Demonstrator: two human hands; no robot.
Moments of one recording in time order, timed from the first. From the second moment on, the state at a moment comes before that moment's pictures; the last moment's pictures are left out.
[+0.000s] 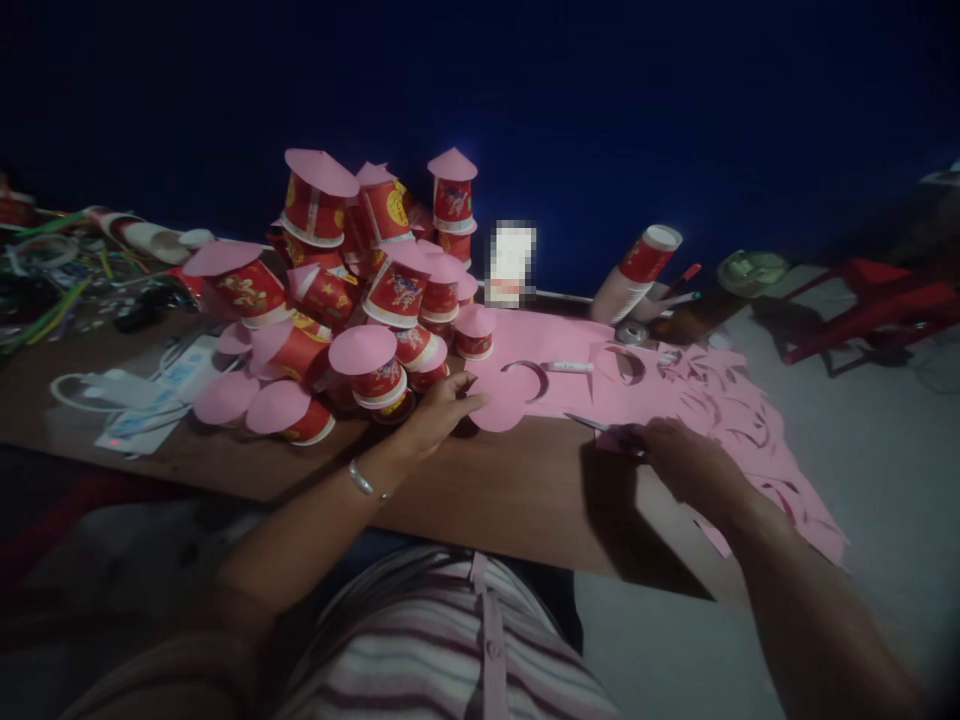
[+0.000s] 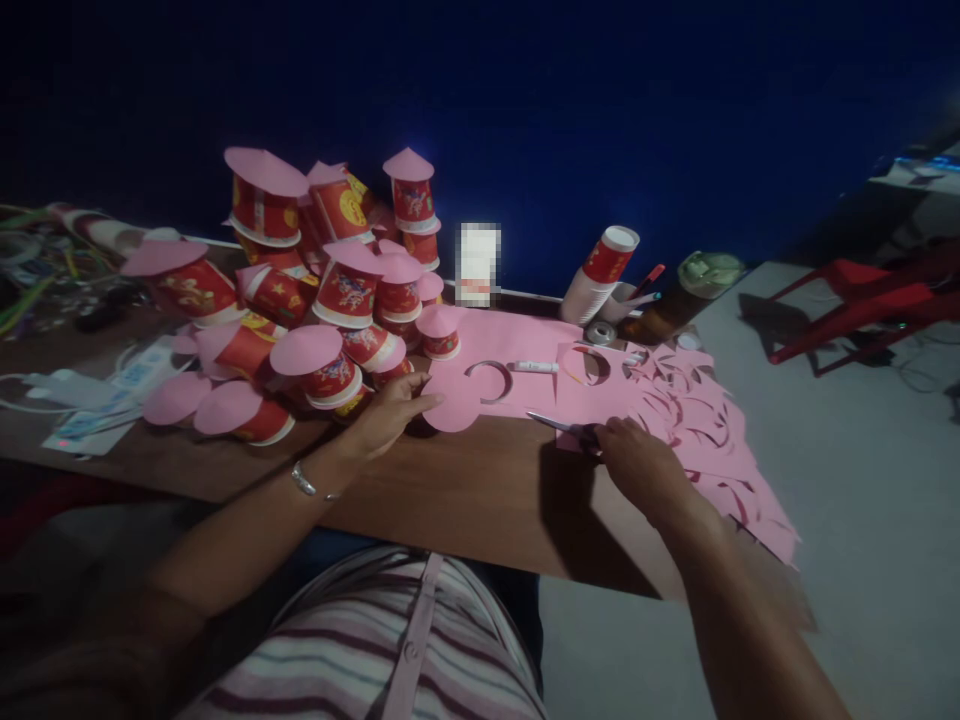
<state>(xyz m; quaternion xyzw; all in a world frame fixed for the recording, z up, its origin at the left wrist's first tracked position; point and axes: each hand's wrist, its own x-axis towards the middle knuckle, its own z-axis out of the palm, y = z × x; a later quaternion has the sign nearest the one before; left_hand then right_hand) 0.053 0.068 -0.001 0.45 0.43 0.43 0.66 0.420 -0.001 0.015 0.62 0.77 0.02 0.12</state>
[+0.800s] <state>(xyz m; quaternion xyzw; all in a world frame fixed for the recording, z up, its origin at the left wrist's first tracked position) 0.042 0.058 -0.020 0.61 0.51 0.33 0.51 0.286 0.025 -0.015 0.62 0.67 -0.34 -0.24</state>
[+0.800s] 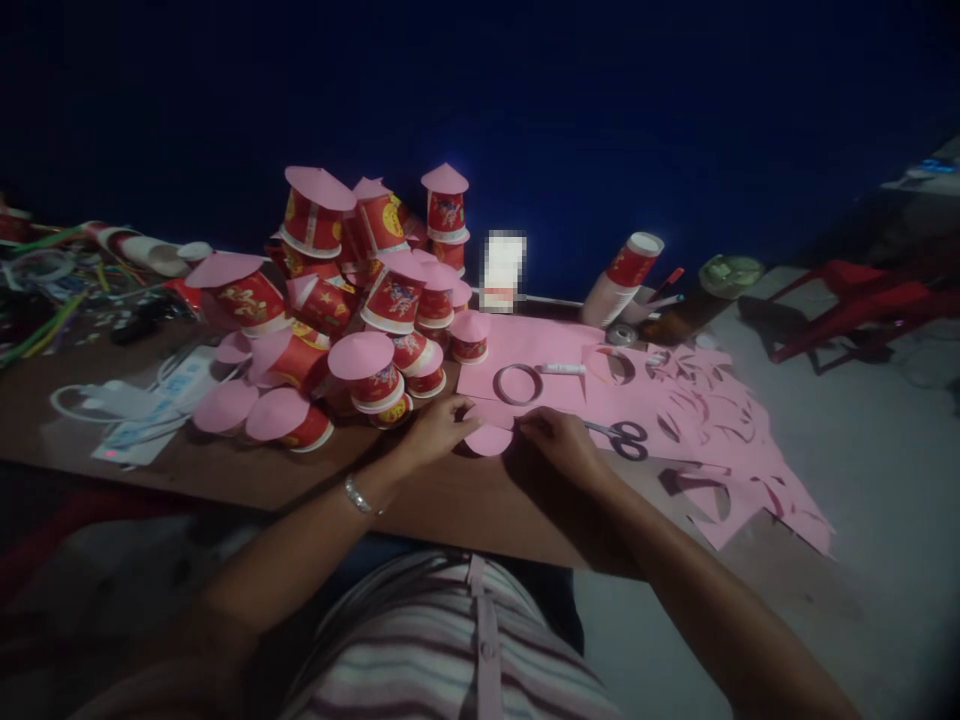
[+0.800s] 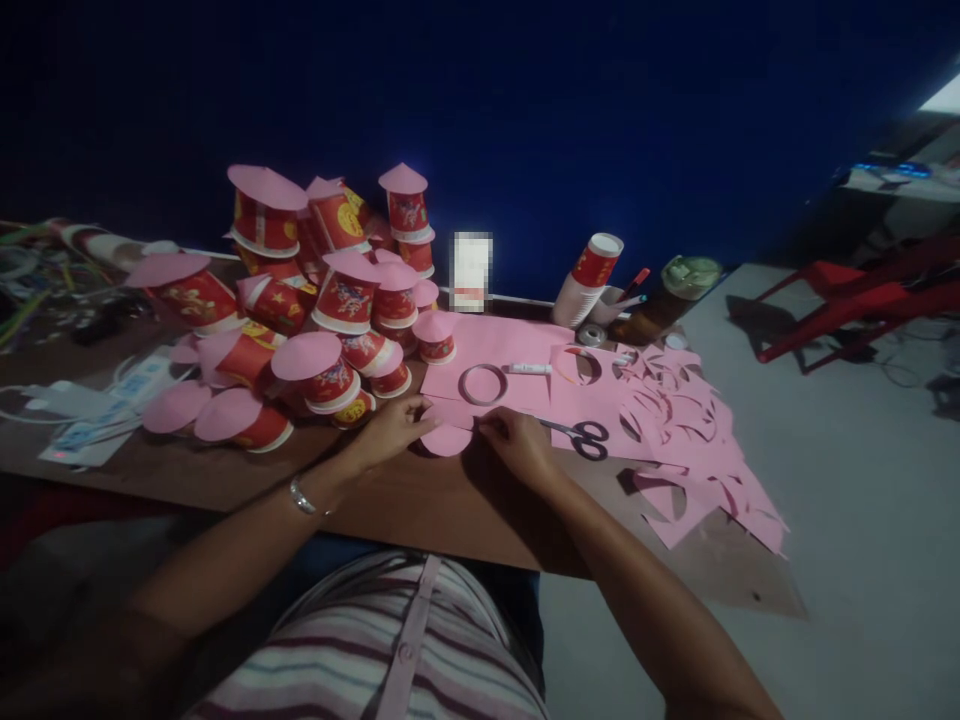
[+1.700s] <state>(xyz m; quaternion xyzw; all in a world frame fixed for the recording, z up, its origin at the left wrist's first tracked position) 0.024 0.035 -0.007 0.88 0.47 0.06 0.06 0.296 0.000 -0.004 0.48 0.87 0.02 -0.06</state>
